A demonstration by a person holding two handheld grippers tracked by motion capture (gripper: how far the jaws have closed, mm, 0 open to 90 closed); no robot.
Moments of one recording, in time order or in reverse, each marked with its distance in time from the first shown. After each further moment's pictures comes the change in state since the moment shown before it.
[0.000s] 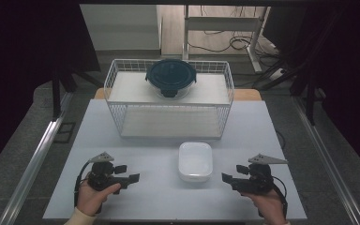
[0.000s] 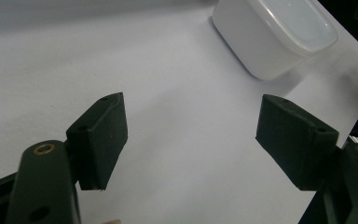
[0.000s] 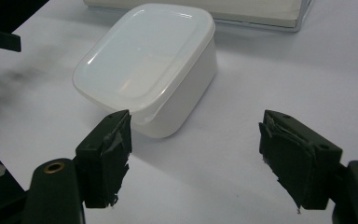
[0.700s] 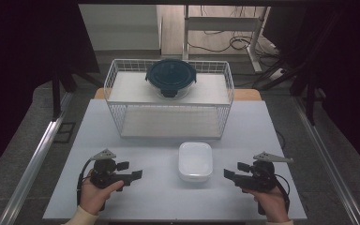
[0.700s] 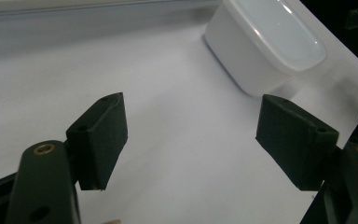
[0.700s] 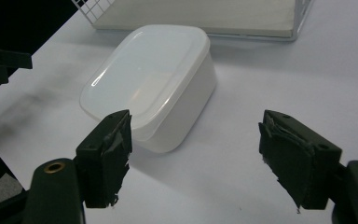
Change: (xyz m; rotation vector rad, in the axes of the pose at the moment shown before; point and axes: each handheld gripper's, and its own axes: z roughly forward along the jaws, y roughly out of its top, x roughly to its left) left arm -0.011 0.013 0.002 -0.029 0.007 0.014; right arm -0.010 0.002 -0.002 -0.052 0.041 0.073
